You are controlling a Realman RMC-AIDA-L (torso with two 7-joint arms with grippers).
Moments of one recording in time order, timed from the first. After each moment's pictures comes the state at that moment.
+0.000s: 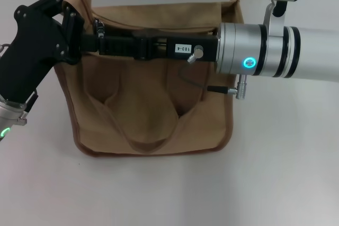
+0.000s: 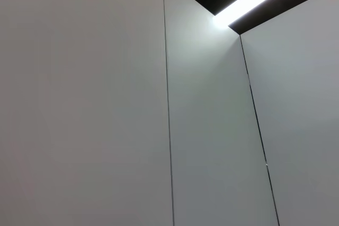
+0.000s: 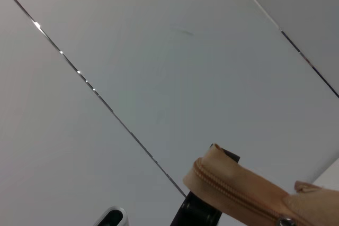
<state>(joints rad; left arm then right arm) -0.48 -2.08 0.33 0.05 1.55 1.91 -0.47 0.80 2.09 -1.69 -0.46 -0.90 -1.27 1.72</state>
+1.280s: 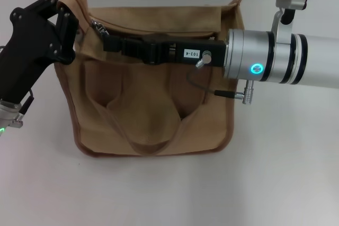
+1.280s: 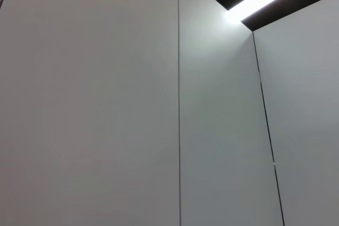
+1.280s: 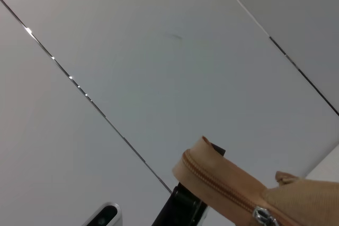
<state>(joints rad) -0.46 -2.08 0.32 0.07 1.55 1.89 -0.54 0.77 2.09 -1.68 -0.45 -0.90 -1.29 1.69</state>
